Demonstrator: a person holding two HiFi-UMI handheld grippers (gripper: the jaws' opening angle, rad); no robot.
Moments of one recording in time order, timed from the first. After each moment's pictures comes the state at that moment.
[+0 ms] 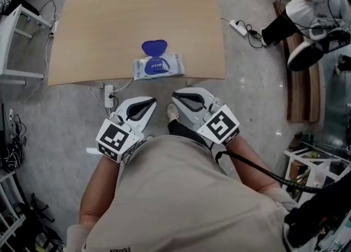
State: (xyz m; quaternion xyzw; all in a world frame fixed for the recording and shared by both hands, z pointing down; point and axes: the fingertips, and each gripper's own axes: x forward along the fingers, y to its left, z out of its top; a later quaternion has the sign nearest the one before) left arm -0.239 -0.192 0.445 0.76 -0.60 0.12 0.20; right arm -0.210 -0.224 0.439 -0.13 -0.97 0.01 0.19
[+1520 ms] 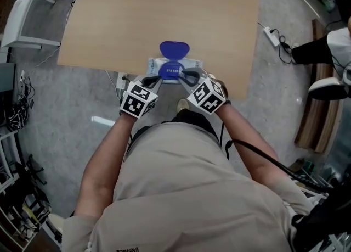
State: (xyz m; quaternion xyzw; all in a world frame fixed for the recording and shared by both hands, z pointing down) left arm -0.359 -0.259 0.657 0.63 -0.64 0.25 0.36; right arm -0.320 -0.310 0.664 -0.22 -0.90 -0.08 0.36
